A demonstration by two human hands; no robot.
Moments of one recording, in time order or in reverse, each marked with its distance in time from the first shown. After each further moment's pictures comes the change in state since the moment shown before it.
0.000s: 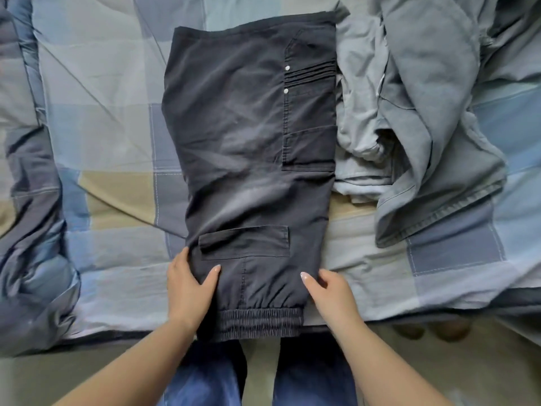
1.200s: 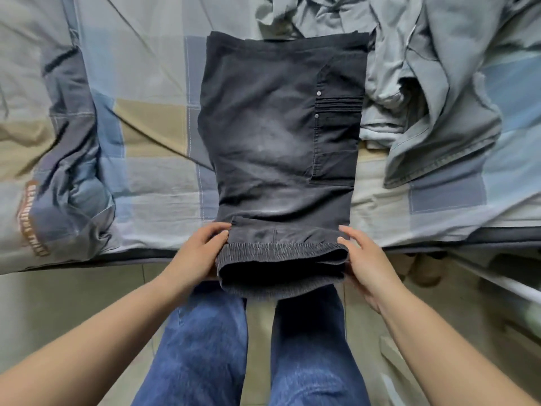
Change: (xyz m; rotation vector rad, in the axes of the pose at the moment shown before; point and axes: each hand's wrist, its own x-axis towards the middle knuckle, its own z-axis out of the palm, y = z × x) left_hand -0.089 -0.021 -0.084 -0.371 -0.456 -0.166; right_hand -0.117 -0.021 -0.019 0.352 -0.041 0.255
